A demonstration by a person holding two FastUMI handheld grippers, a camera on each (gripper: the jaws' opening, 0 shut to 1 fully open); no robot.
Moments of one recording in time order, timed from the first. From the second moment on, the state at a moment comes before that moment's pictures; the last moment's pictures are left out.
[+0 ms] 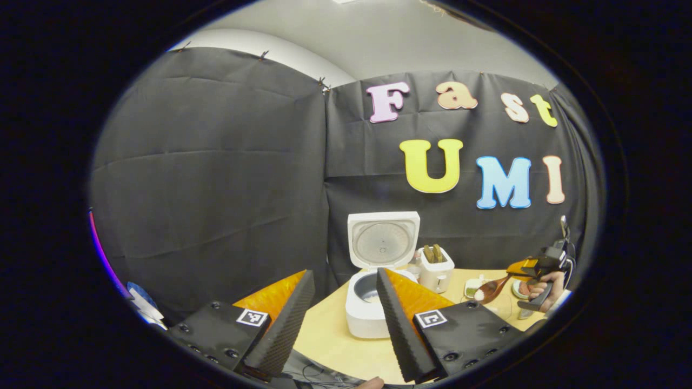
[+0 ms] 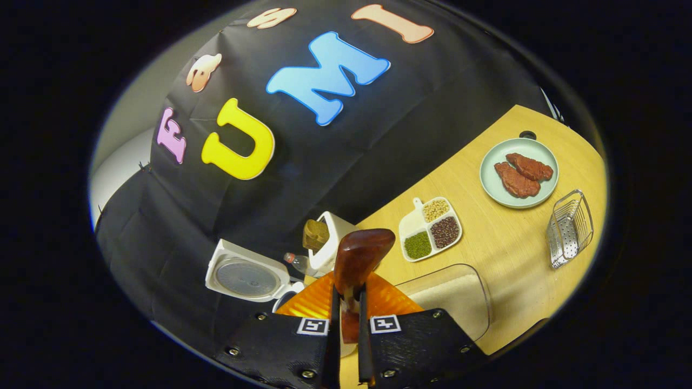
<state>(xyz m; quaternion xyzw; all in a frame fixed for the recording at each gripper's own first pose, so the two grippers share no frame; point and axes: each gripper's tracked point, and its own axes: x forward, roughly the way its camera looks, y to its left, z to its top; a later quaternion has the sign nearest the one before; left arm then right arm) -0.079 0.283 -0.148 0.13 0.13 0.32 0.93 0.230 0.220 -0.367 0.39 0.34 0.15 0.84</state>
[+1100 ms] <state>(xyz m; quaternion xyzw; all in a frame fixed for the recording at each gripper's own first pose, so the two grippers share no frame) -0.161 0.381 -0.119 0.09 0.10 0.35 0.93 0.213 0.502 -0.293 0.22 0.27 0.30 0.89</state>
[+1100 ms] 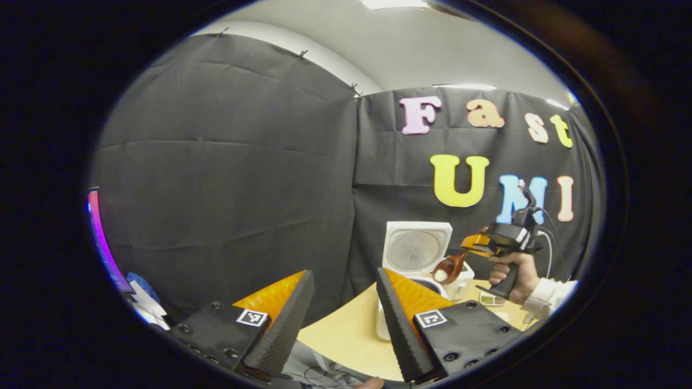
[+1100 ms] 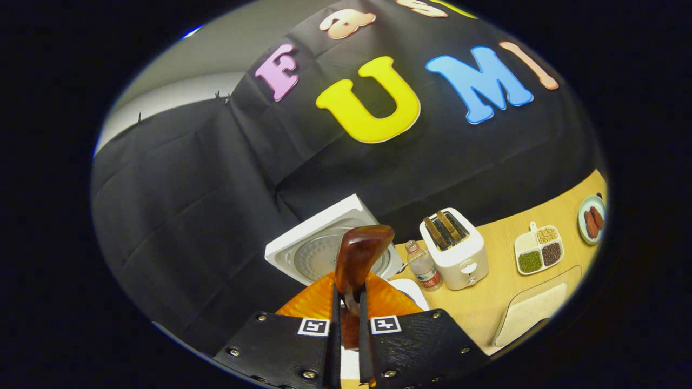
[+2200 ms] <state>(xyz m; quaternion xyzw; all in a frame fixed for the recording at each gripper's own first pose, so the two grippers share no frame) -0.174 0.453 -0.145 0.06 0.10 0.42 0.90 0.184 0.607 -0.399 -0.26 0.12 0.40 0.87</state>
